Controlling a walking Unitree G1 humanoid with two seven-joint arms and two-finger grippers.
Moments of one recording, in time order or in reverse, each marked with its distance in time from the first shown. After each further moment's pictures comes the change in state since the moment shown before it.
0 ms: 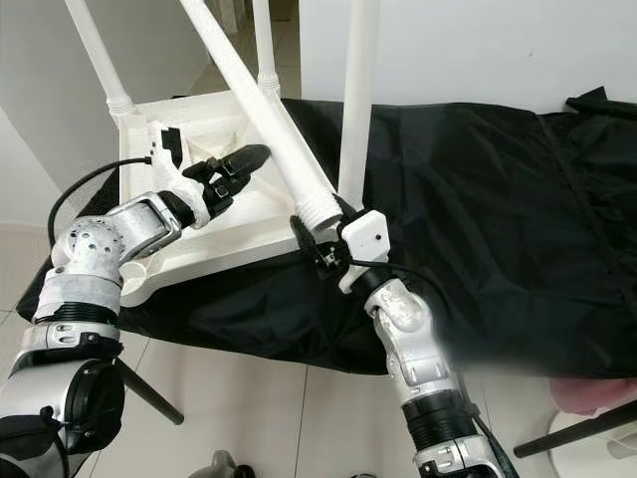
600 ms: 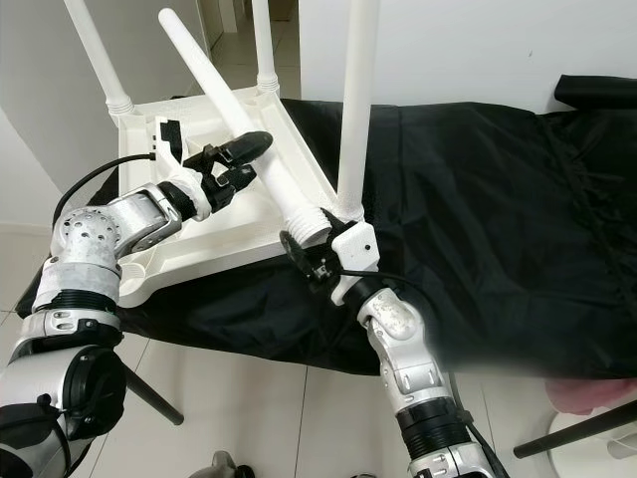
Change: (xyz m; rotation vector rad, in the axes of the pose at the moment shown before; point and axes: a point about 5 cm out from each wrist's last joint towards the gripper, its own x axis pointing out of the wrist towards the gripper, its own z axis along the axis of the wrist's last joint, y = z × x) left arm 0.003 -0.011 0.010 -0.089 -0.008 -0.078; right arm -0.003 0.011 -0.009 0.041 0.034 0.028
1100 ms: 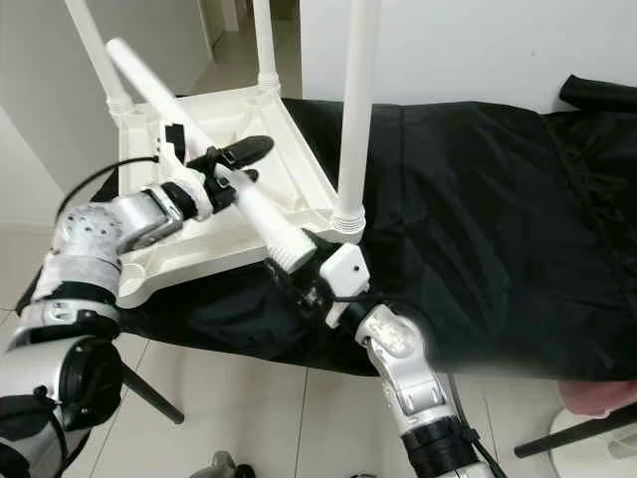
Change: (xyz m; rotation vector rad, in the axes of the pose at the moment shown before) left arm 0.003 0.009 0.004 -0.010 0.022 0.061; right arm -0.017 0.019 0.000 -0.024 0.014 0.157
